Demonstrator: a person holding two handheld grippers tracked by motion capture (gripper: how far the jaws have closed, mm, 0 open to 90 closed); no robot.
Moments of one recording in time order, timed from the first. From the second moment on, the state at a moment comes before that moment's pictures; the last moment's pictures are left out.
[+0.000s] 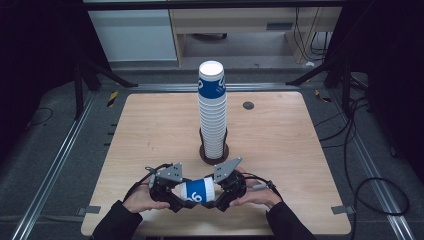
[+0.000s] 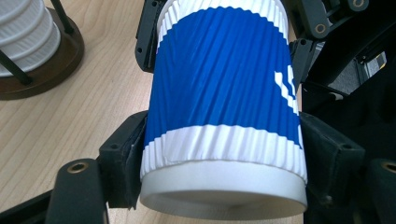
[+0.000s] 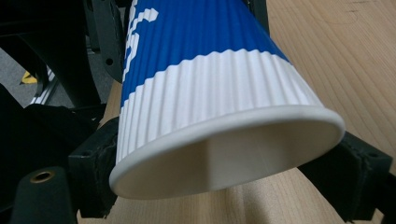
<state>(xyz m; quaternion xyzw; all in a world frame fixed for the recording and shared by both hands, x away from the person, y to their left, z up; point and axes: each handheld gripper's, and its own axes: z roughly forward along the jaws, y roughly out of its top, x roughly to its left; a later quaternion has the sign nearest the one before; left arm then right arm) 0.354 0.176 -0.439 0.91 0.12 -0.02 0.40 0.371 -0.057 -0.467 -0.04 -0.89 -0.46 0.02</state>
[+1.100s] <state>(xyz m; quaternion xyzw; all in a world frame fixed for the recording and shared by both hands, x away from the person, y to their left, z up) 0.357 0.194 -0.433 0.83 0.15 -0.02 0.55 0.383 -0.090 -0.439 -0.10 -0.81 -0.57 0.03</state>
